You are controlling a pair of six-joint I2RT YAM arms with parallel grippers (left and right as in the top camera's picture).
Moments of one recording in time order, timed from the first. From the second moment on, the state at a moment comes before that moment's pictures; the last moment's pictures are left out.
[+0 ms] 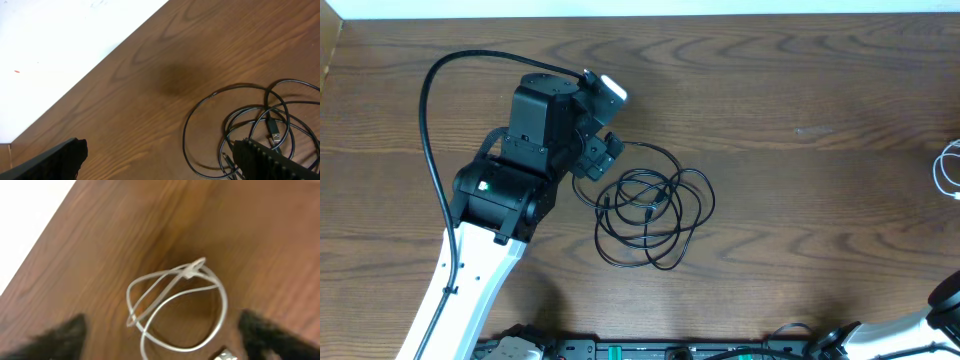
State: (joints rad) left arm -0.37 1.25 1.38 -0.84 -0.10 0.43; right arm -0.84 1.80 1.12 -0.02 -0.24 0.38
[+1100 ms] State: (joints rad) left arm -0.37 1.28 1.38 -0.85 -0.10 0.26; right arm -0.04 1.79 1.14 -0.32 -0.45 0.47
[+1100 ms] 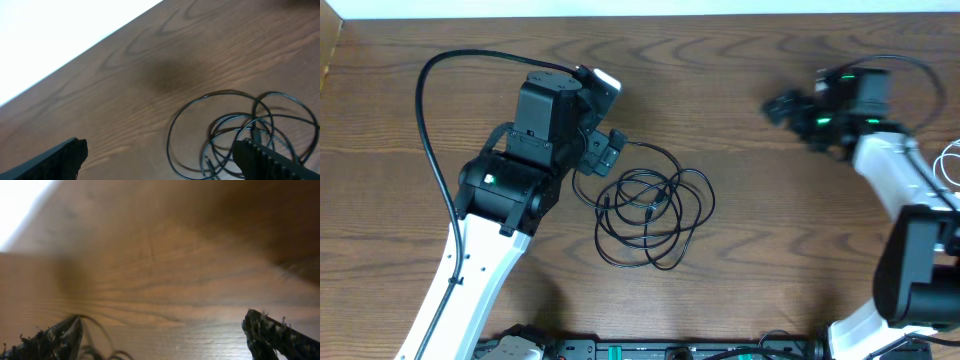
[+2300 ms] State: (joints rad) left arm -0.37 1.28 1.38 -0.89 -0.10 0.19; right arm 0.63 1.79 1.14 -0.51 -0.06 1.15
